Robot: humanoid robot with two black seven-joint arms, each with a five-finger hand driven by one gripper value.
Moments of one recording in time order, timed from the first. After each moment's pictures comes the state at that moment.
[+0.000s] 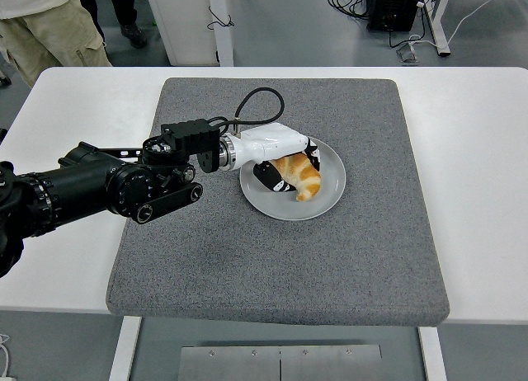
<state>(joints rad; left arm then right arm) -1.24 0.07 0.22 -0.75 1.22 0.17 -0.35 -0.12 0.00 0.02 0.14 -0.10 0.03 0.41</state>
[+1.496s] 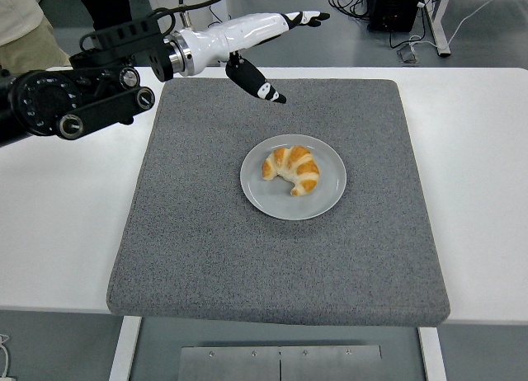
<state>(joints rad) -1.49 0.36 0.12 -0.98 0.91 0.10 -0.39 -0.12 0.00 0.02 0.14 -0.10 0.03 0.41</state>
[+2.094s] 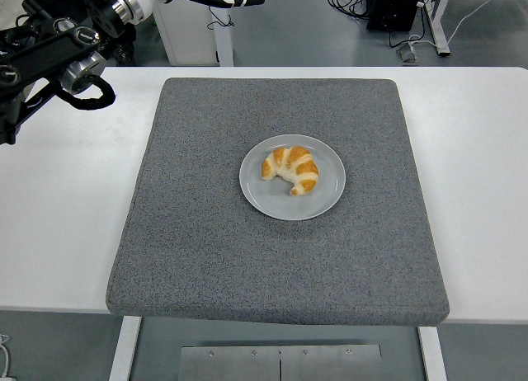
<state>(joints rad) -1.39 0.43 -0.13 -0.95 0.42 0.05 -0.39 -0.12 0.00 0.02 0.14 -0.10 0.03 0.41</state>
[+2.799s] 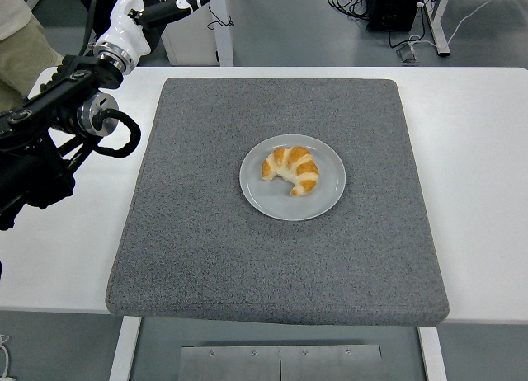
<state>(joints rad) -1.07 0.27 -0.56 -0.74 0.20 0.05 -0.32 -0.12 0.00 0.02 0.14 -0.10 0.03 0.41</state>
